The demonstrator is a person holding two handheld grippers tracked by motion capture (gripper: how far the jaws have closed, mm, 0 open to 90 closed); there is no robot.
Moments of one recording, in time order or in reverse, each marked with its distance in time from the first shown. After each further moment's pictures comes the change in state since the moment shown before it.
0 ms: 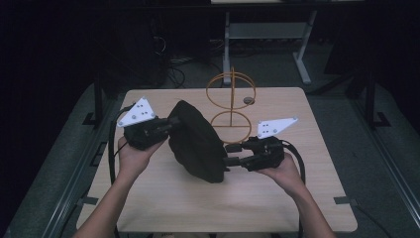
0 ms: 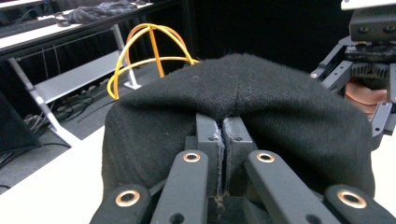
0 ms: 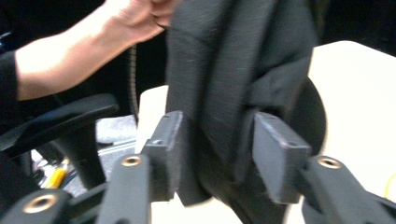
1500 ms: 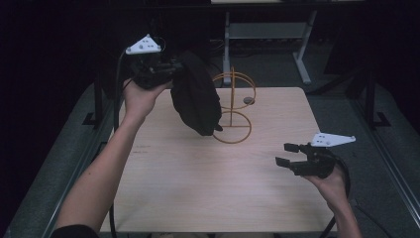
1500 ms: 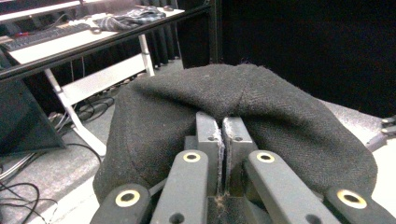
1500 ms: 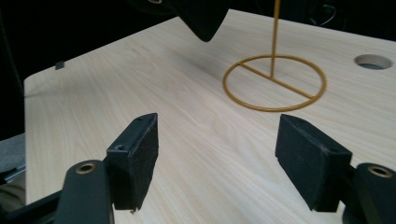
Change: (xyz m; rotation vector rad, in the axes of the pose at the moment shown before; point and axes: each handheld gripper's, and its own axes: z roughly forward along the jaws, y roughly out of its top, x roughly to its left) left arm 0.088 0.092 0.049 0.020 0.059 -0.042; right arm -0.028 -0.092 -0.107 -0.006 -0.416 0.151
